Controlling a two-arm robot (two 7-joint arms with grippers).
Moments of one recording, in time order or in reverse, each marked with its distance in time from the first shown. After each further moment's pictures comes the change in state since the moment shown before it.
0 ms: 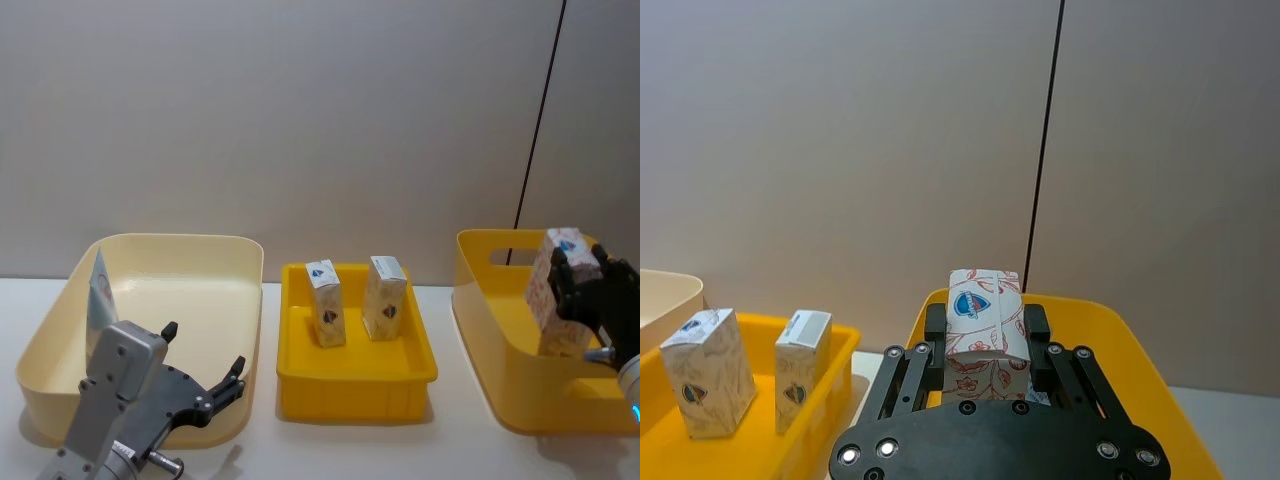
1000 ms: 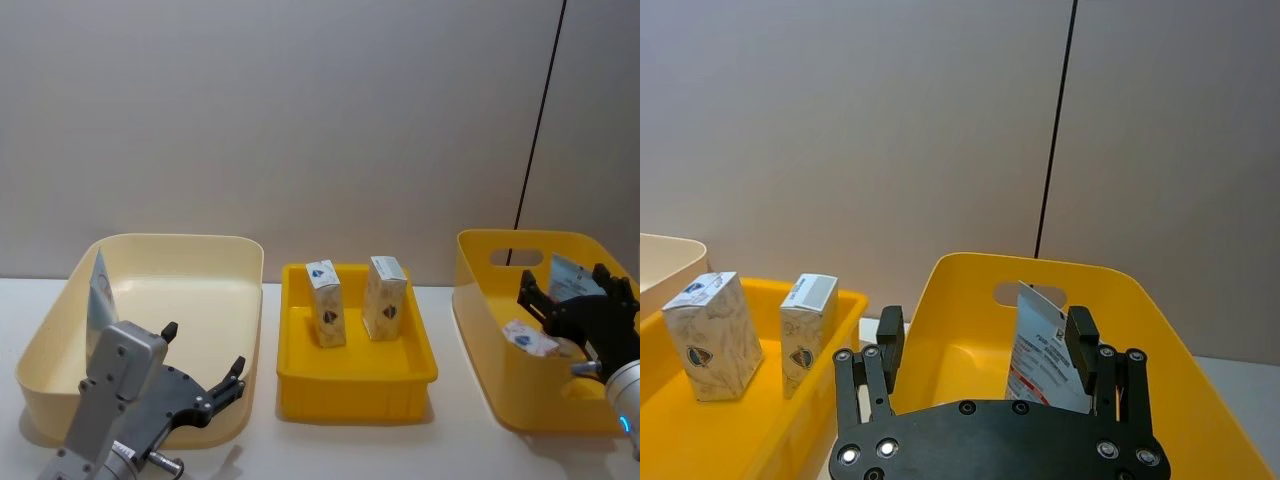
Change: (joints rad) left arm 0.000 0.000 0.000 0.000 0.000 0.000 0.000; right arm 0.006 -0.011 -0.008 0.035 -0.013 0.040 0.012
